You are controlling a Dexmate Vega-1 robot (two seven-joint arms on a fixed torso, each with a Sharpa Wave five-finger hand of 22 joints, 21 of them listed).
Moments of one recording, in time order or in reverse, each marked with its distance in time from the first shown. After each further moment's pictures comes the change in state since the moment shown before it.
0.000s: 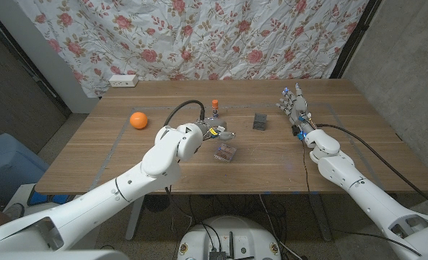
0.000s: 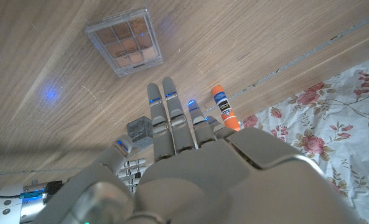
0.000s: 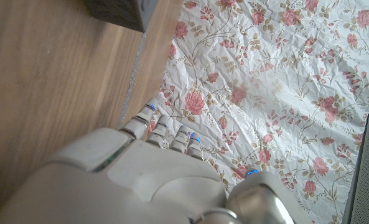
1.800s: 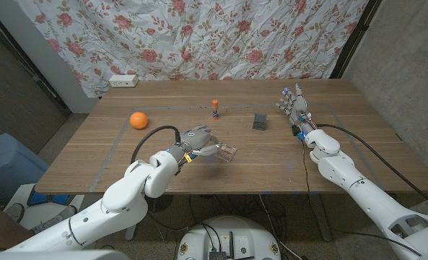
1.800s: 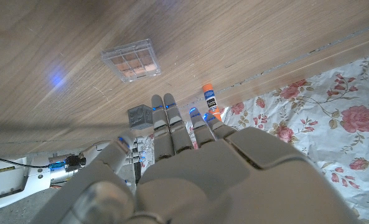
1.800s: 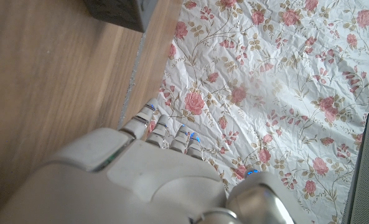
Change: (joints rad) left arm 0.394 0.206 -0.236 -0.110 -0.182 -0.116 0.481; left_hand 0.016 0.005 0.062 -0.068 0.000 -0.145 -0.032 -0.162 -0.093 -0.193 -0.096 -0.124 -0.109 -0.111 -0.026 -0.024 -0.009 0.027 -0.007 -0.006 0.000; right arm 0.000 0.000 0.000 -0.001 0.000 0.000 0.000; right_hand 0.000 0.000 0.000 0.000 0.000 0.000 0.000 0.000 0.000 0.000 0.000 0.000 0.000 0.000 0.000 0.000 0.000 0.000 0.000 0.000 0.000
